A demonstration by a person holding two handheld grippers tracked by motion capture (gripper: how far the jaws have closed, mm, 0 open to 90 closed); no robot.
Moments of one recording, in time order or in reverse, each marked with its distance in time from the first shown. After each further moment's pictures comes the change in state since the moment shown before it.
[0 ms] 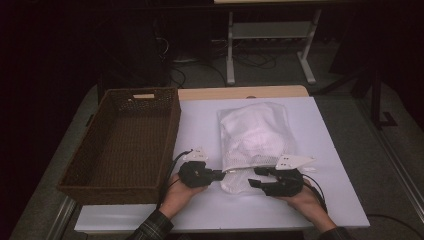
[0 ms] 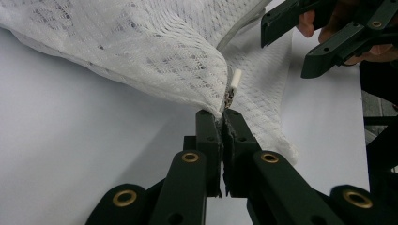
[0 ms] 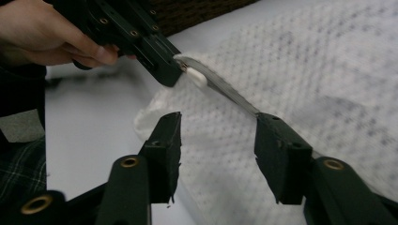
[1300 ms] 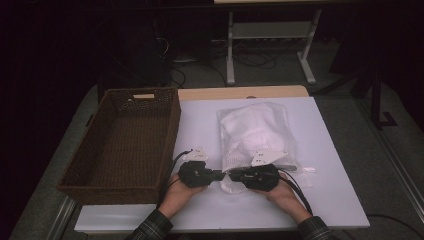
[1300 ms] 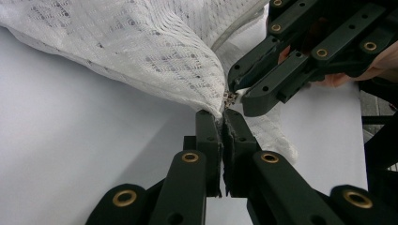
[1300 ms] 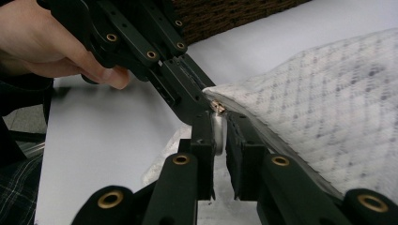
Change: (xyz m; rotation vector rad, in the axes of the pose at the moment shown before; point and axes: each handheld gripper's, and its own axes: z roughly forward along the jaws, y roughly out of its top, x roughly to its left) left arm 0.001 0.000 0.000 0.002 -0.009 -0.003; right arm 0.009 0.019 0.053 0.016 0.087 -0.046
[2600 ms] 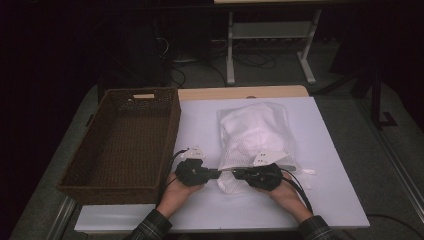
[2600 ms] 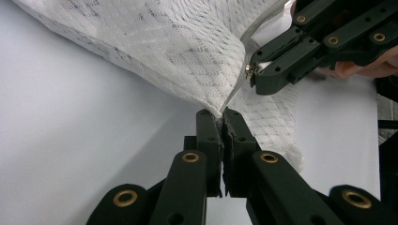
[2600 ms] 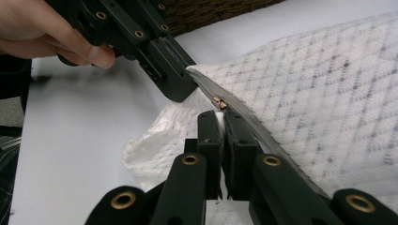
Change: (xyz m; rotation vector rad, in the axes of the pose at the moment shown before) left arm 0.004 0.000 -0.006 0.028 0.056 -0.040; right arm -0.003 -0.002 -0.006 0.022 -0.059 -0.029
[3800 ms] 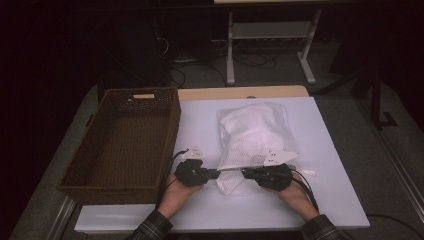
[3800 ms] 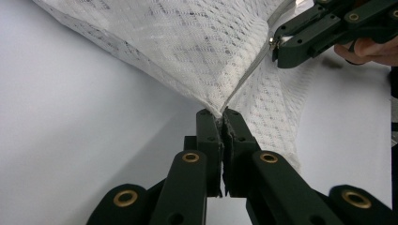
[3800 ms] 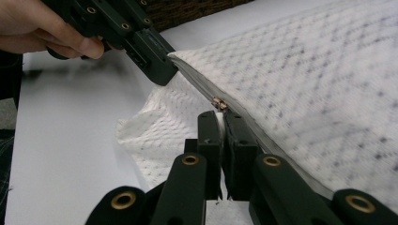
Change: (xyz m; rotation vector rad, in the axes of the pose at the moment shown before) left arm 0.000 -0.002 0.000 0.009 0.037 -0.013; right arm -0.009 -0.009 -0.021 -0.002 -0.034 0.017
